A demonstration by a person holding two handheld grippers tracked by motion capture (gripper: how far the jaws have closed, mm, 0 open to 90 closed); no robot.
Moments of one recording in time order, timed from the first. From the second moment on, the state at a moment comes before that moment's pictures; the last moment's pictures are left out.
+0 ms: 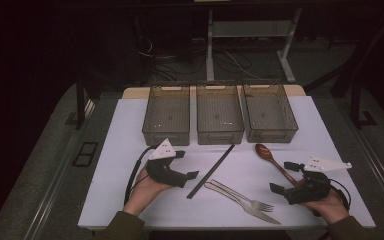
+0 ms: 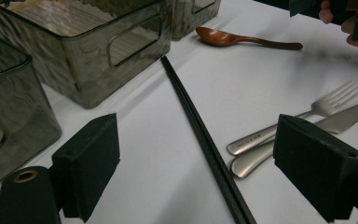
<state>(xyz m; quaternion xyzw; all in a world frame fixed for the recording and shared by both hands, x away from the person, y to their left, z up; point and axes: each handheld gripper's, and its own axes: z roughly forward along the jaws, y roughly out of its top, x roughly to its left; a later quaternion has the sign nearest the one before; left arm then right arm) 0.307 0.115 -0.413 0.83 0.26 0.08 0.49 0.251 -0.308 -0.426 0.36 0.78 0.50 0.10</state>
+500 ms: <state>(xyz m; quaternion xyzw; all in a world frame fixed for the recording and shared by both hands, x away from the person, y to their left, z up) 0.315 0.093 -0.419 0.84 0.25 0.07 0.48 0.251 -0.307 -0.426 0.36 0.78 0.50 0.10</state>
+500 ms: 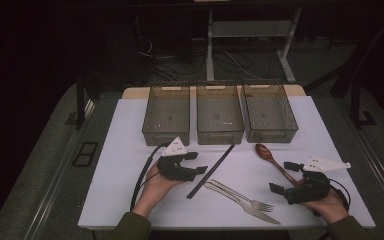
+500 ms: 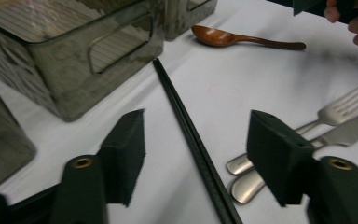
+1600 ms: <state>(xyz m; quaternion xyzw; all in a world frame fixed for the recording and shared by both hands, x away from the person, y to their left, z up) 0.303 0.083 -0.438 0.88 0.25 0.04 0.40 0.251 -0.307 -0.426 0.36 0.78 0.49 0.10</state>
